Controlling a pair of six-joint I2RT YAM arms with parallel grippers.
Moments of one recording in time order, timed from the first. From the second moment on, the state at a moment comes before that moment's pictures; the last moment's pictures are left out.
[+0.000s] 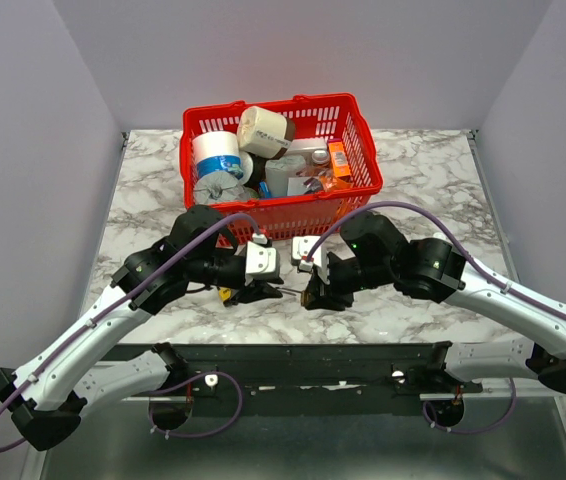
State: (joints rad) left arm -0.78 0.91 1.08 -0.72 0.74 0.45; right arm 1.09 1.17 1.27 -0.78 -0.35 -0.30
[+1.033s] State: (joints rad) left arm -0.77 0.91 1.07 -0.66 0.72 0.33; right arm 1.08 1.15 1.29 -0.77 -0.34 -0.30
